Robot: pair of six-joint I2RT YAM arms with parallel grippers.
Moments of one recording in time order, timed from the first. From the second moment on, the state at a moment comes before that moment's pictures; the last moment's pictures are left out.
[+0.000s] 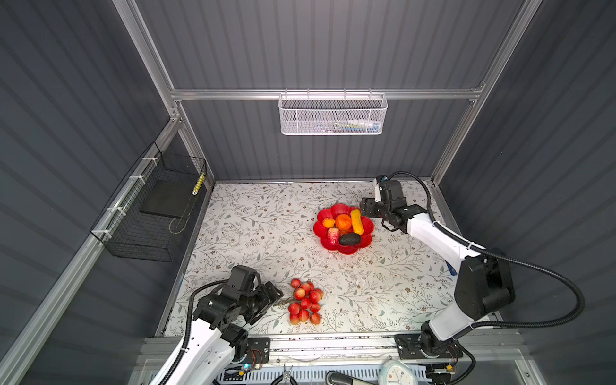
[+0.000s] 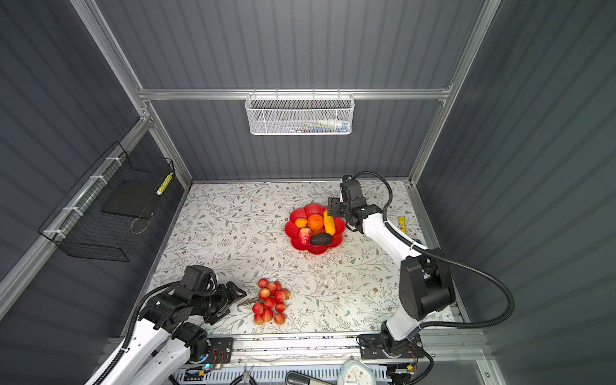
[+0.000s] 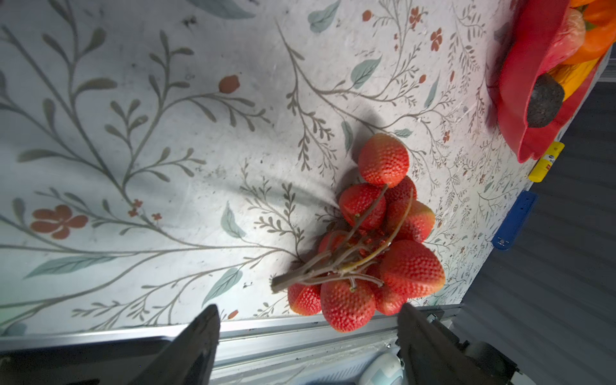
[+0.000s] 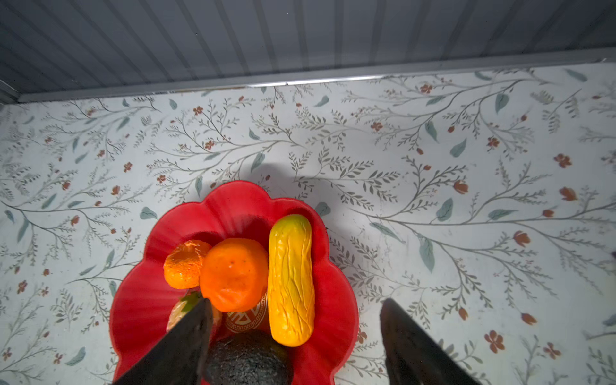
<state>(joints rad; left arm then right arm) -0.45 0.59 0.49 -1.00 0.33 -1.05 0.35 1.59 1.24 -0.30 0.09 0.28</state>
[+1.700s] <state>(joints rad) -0.47 1.06 0.64 -0.22 0.44 -1.12 0.32 1.21 0.94 -0.27 0.10 0.36</state>
